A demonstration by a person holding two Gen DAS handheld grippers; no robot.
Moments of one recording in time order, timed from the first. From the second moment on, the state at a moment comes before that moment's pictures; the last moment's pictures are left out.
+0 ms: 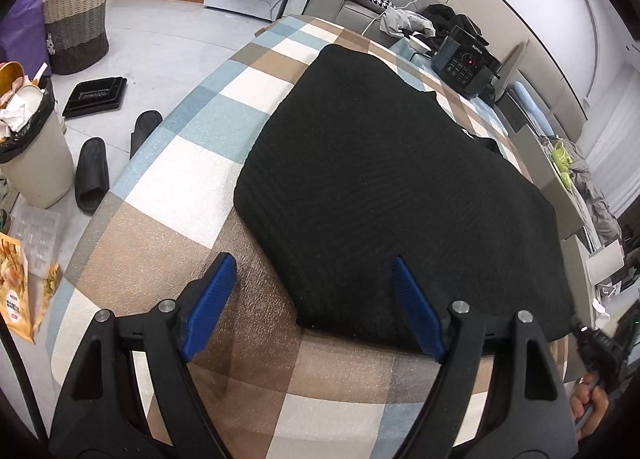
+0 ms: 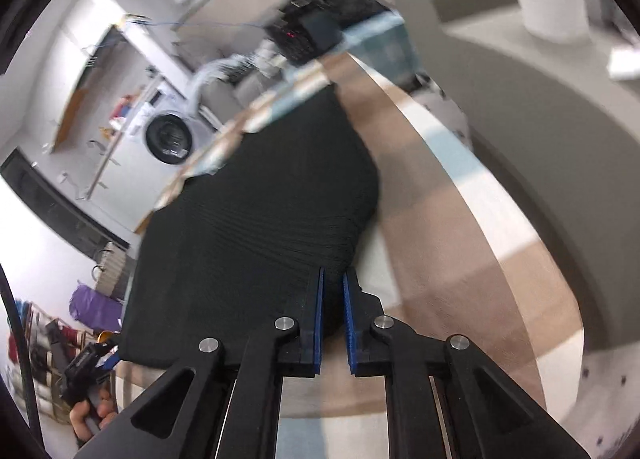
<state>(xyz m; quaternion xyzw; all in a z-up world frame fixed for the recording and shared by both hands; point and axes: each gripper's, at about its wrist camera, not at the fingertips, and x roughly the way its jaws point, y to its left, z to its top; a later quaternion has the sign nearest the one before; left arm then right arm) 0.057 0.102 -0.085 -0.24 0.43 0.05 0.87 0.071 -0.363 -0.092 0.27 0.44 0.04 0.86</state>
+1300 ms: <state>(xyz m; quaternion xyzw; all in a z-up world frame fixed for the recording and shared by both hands) 0.027 0.101 -0.091 -0.25 0.39 0.08 0.88 0.066 -0.366 -0.101 0.31 0.40 0.04 0.86</state>
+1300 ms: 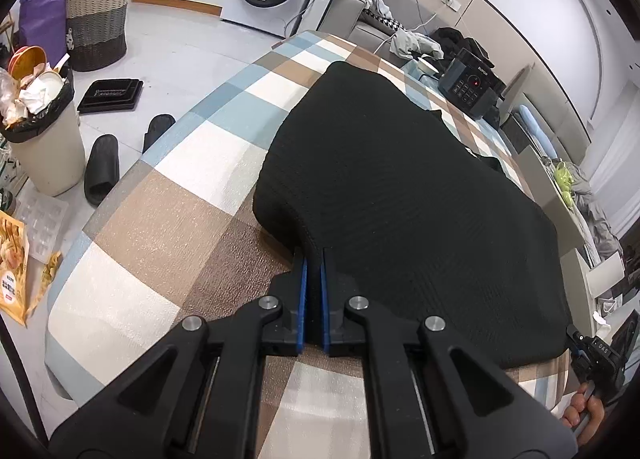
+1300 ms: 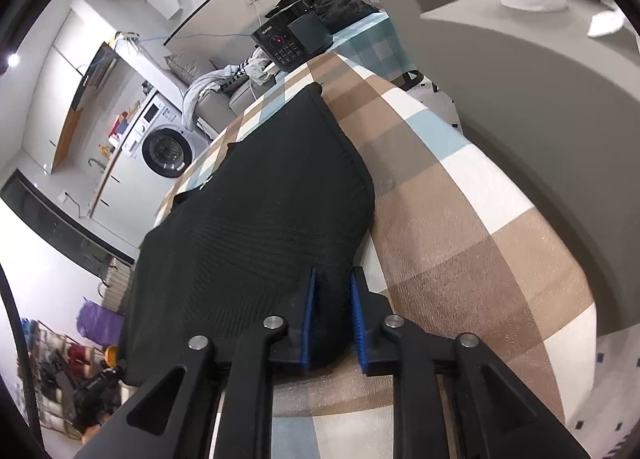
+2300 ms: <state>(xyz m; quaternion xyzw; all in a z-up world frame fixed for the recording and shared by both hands) -0.033 0.112 -0.059 -0.24 0.37 0.10 0.89 0.055 -0.301 -0.049 0.18 0.35 0.07 0.92</state>
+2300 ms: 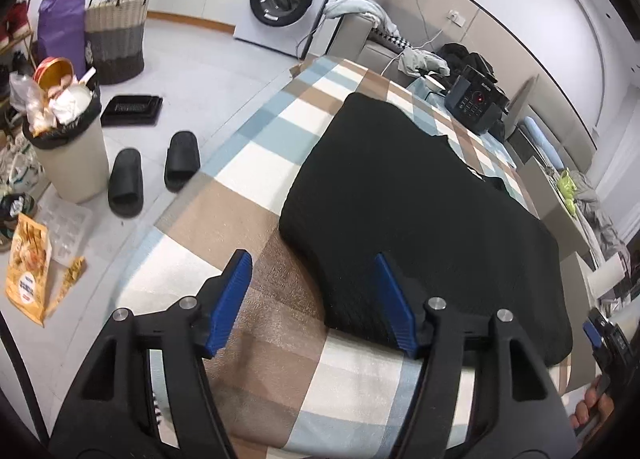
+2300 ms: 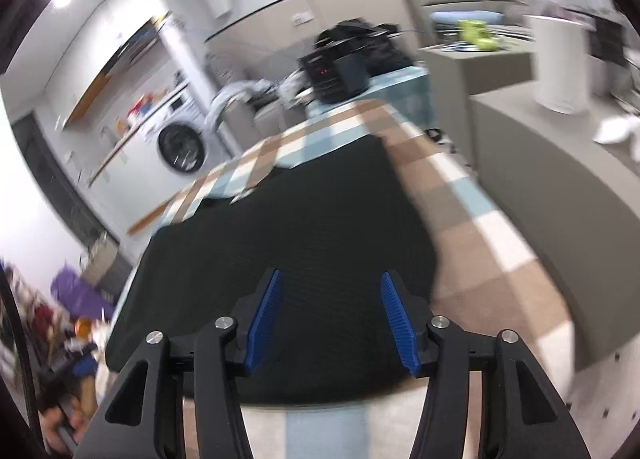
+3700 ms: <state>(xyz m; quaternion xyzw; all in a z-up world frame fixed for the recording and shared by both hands) 0.039 -0.026 -0.079 -0.10 0.44 -0.05 0.89 0.094 -0.217 -0.101 0.02 0.41 0.09 0.91</state>
